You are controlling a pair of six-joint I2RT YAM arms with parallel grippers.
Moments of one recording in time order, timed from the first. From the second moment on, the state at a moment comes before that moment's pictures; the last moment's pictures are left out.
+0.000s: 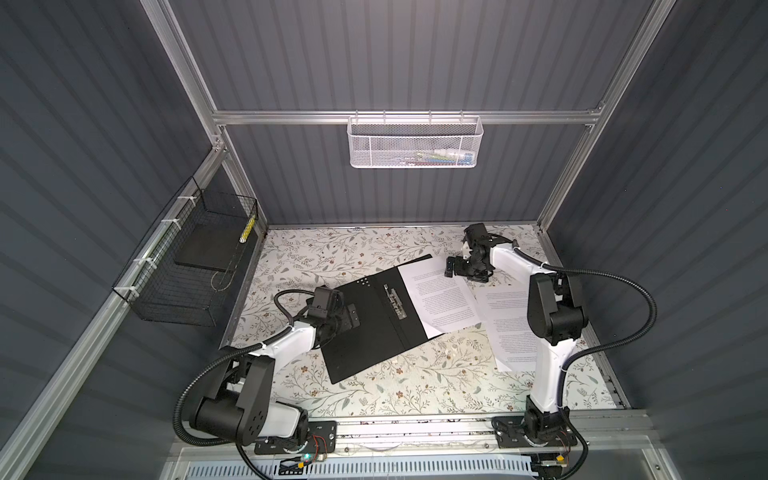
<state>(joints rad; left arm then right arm) -0.31 1.40 0.61 -0.19 0.06 -0.60 0.23 2.08 1.59 -0.69 -0.13 0.31</state>
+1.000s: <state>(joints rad) -0.31 1.40 0.61 -0.19 0.06 -0.60 0.24 2.11 1.51 -0.55 -0.39 0.40</state>
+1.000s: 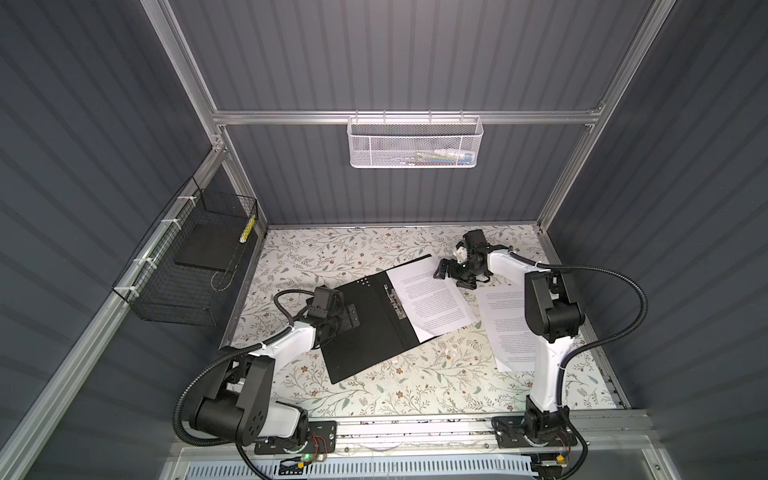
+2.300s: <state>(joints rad) -0.31 1.38 0.64 -0.28 0.09 -0.60 0.32 1.76 1.22 -1.16 0.16 0.37</state>
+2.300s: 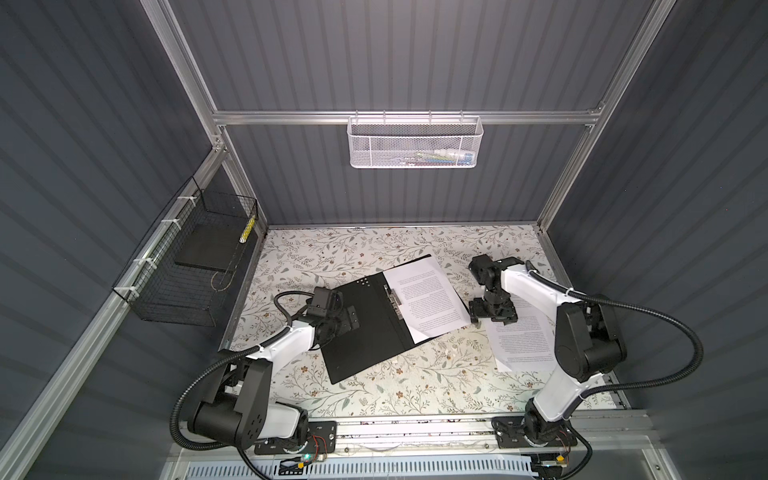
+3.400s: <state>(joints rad) -0.31 1.35 0.63 -0.30 0.15 -0.59 0.43 1.93 1.12 -1.31 0.29 0.51</state>
